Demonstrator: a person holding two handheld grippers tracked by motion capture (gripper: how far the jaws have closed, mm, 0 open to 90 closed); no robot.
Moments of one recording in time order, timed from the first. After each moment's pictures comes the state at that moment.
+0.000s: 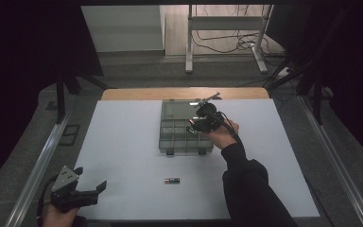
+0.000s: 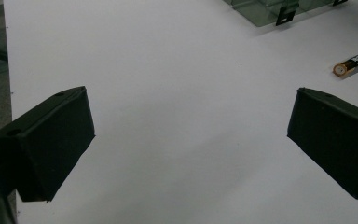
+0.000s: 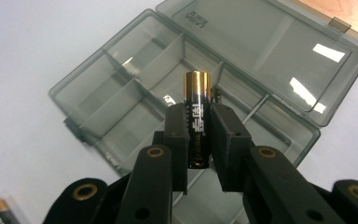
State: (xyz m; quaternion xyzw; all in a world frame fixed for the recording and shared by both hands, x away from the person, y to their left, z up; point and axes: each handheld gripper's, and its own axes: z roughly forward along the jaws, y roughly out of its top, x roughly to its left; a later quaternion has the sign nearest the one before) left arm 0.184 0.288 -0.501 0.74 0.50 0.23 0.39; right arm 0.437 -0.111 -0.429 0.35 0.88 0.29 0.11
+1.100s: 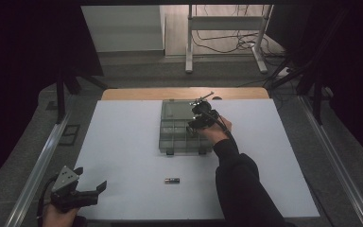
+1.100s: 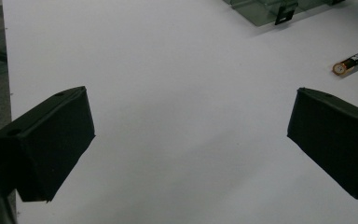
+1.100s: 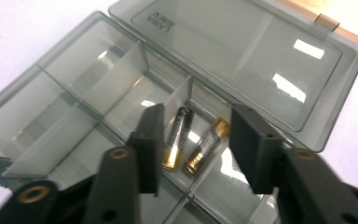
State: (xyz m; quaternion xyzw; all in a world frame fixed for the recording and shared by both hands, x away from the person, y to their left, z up) left arm 0.184 0.288 -0.501 0.74 0.49 0.23 0.39; right arm 0.470 -0.100 -0.459 0.38 0.87 0.28 0.13
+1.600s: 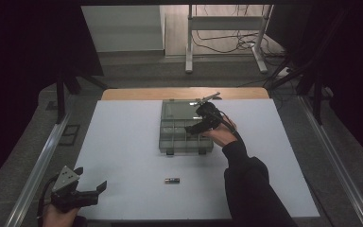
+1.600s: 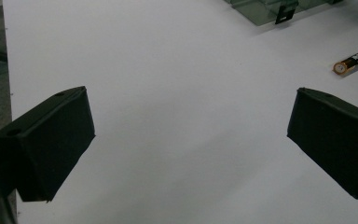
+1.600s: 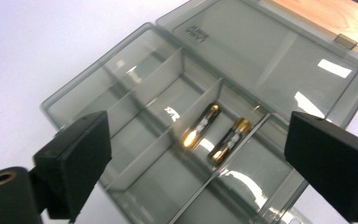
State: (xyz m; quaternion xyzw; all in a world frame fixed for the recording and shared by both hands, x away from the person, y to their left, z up) left arm 0.184 0.287 -0.501 0.74 0.49 0.23 0.39; right arm 0.448 -0.112 -0.439 0.33 0.88 0.32 0.11
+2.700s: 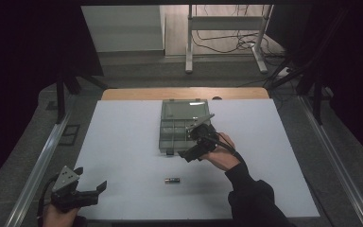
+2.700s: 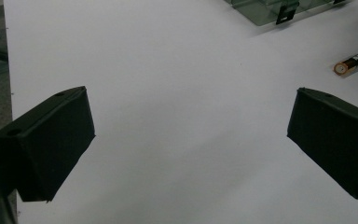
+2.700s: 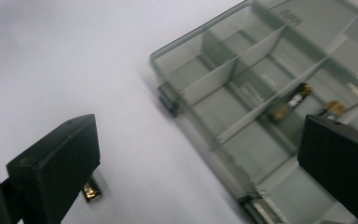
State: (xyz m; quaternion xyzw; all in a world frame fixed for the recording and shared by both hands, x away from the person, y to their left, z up) left arm 0.184 0.287 -0.501 0.74 0.49 0.23 0.39; right arm 0.371 -0.098 -0.443 0.25 0.91 0.33 0.09
